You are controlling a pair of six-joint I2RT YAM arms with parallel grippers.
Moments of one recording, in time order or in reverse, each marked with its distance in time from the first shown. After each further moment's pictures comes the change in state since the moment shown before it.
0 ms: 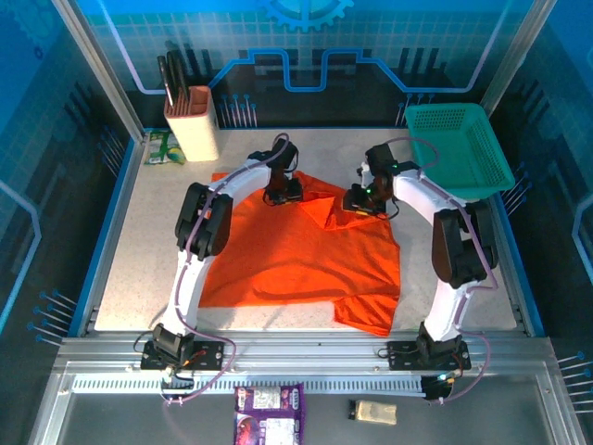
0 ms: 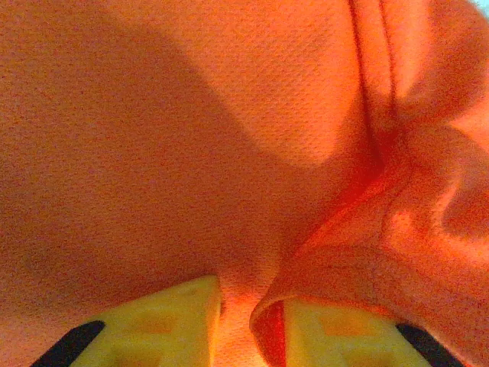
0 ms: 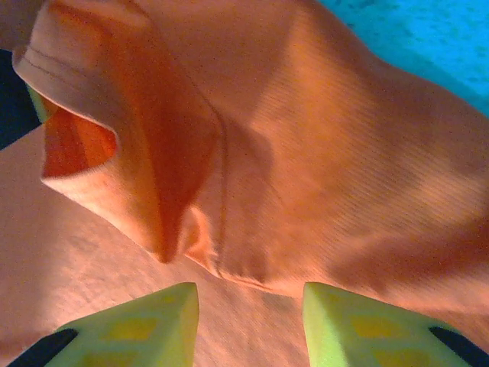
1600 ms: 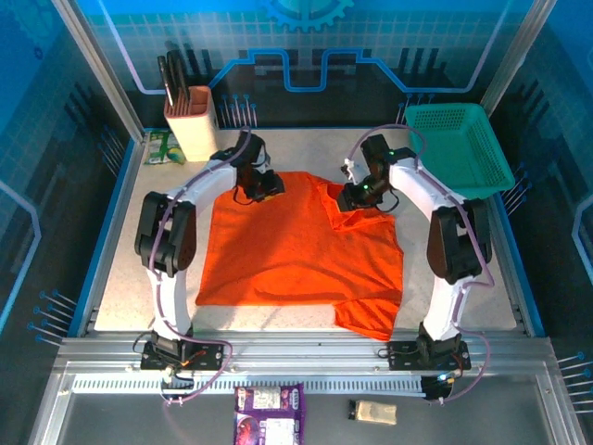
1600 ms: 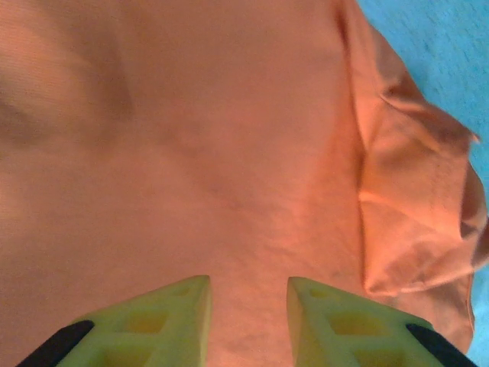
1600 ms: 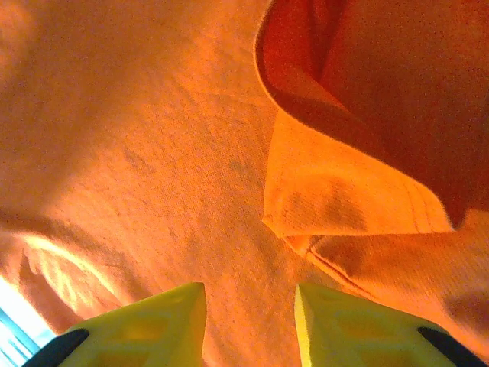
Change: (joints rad) left arm 0.089 -0.328 -0.299 0.080 0.124 -0.047; right arm 0.012 0.008 0.158 -0.227 -0.090 -0.369
